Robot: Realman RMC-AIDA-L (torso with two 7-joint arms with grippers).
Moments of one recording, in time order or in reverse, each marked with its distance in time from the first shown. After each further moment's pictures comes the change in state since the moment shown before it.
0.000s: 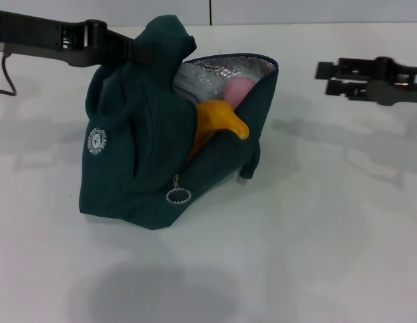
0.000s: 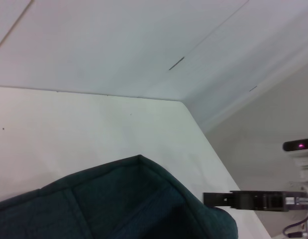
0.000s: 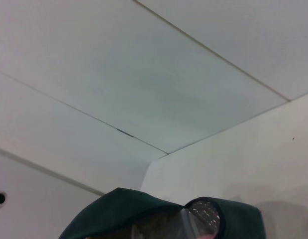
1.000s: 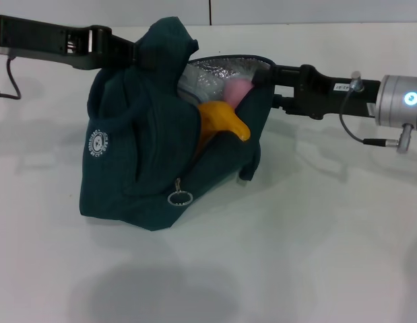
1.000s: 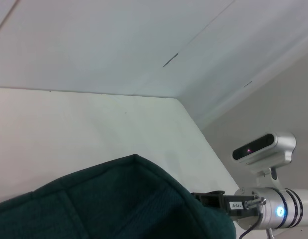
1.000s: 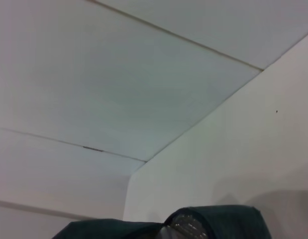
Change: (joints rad) left arm 0.002 -0.010 0.003 -0.002 0.000 0.002 0.034; right arm 0.156 0.074 -0.072 0.283 0.098 0.280 0.026
